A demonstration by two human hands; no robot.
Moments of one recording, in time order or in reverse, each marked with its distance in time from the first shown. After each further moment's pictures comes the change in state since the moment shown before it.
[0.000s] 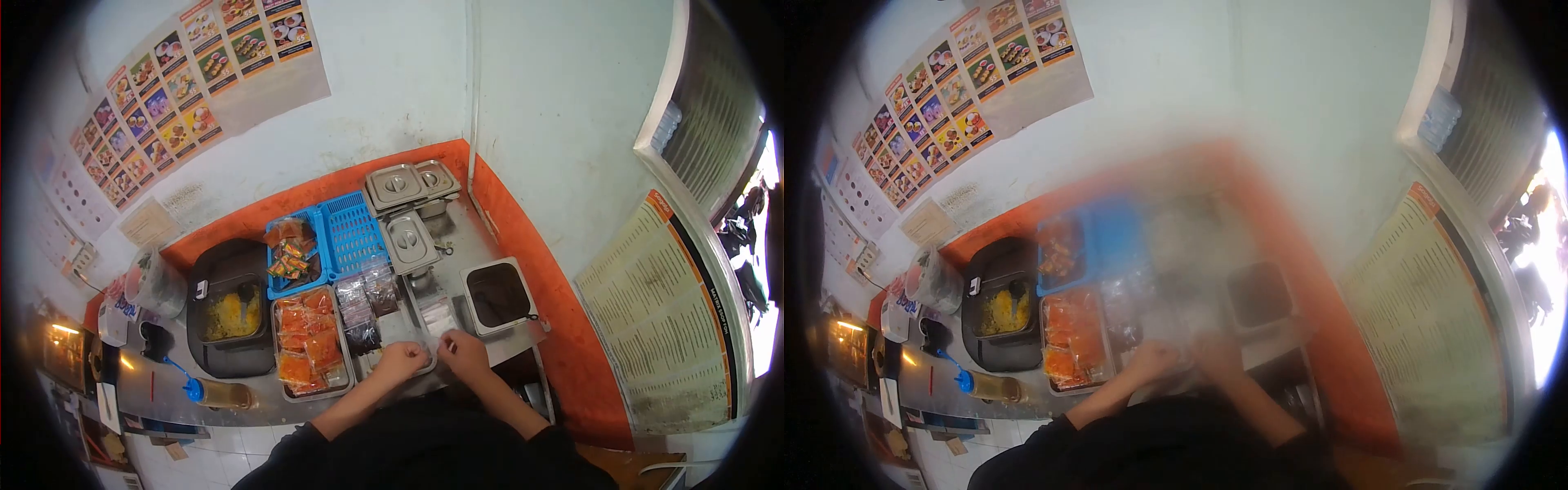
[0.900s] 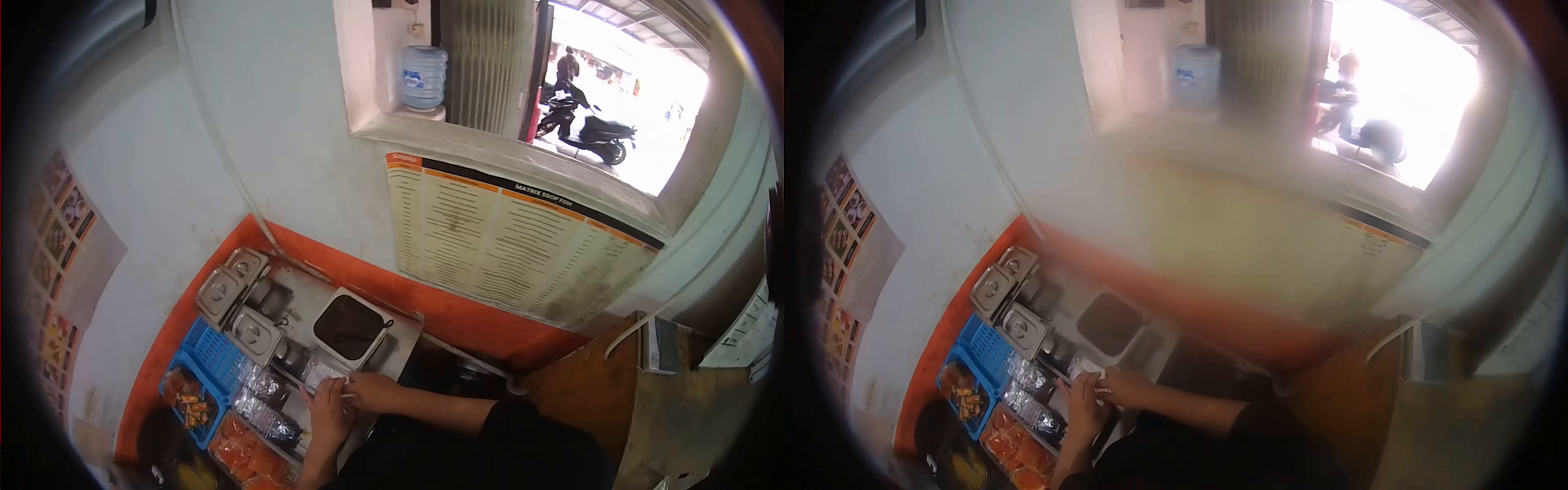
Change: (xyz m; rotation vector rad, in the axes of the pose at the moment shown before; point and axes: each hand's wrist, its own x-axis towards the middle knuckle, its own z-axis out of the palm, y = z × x) left_hand 0.020 0.046 0.030 0.658 -0.089 0.686; right_hand -0.026 0.005 -0.037 -0.002 -0.140 0.091
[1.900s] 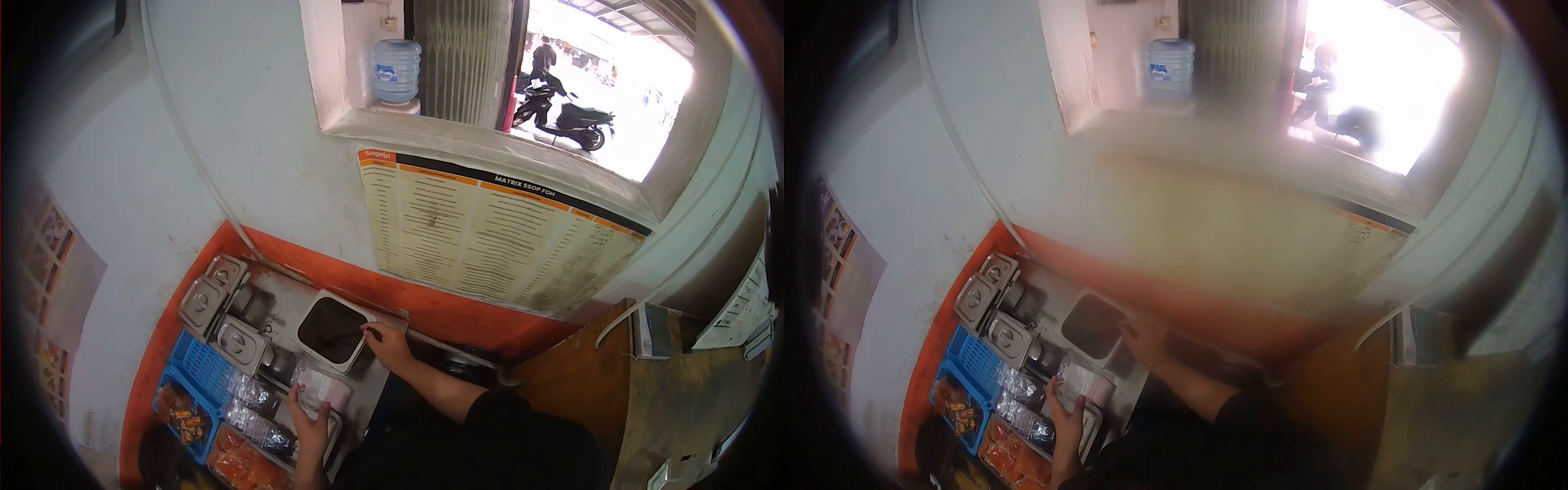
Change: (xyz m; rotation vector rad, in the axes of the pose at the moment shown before) left_hand -0.011 -0.024 0.010 -0.619 0.191 -0.342; right_hand 0.022 0.113 0.001 0.303 0.916 0.182
